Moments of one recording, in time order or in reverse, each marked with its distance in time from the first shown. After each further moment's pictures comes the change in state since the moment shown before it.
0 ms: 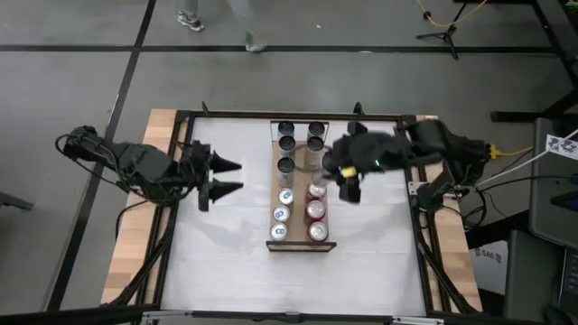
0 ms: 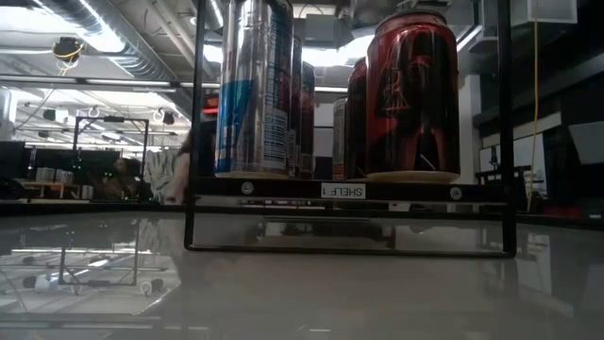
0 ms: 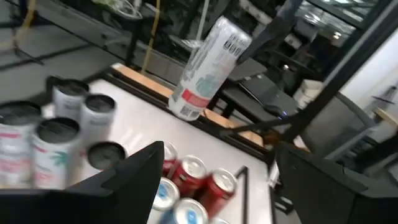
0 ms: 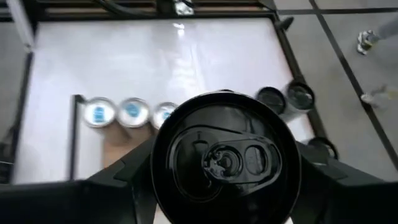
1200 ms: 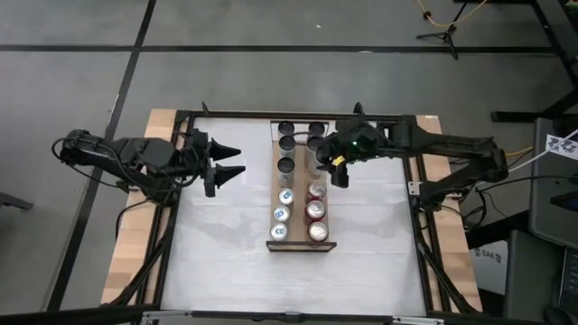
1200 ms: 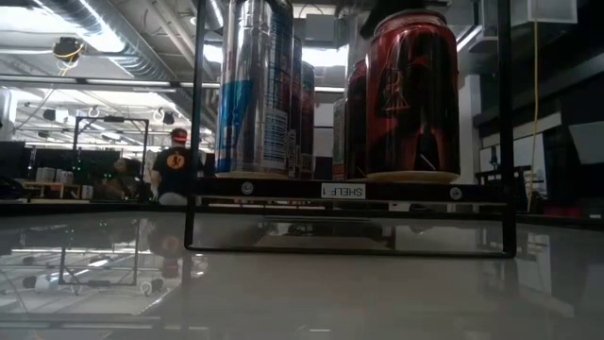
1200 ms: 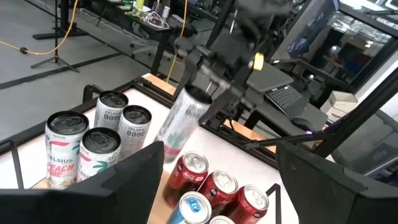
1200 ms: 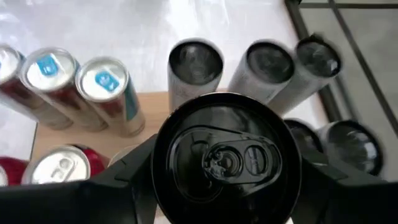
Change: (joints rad) left arm 0.119 -0.017 0.000 -0.022 -0.002 0.025; right arm -0.280 -0.305 -0.895 0.644 -0.248 -0.246
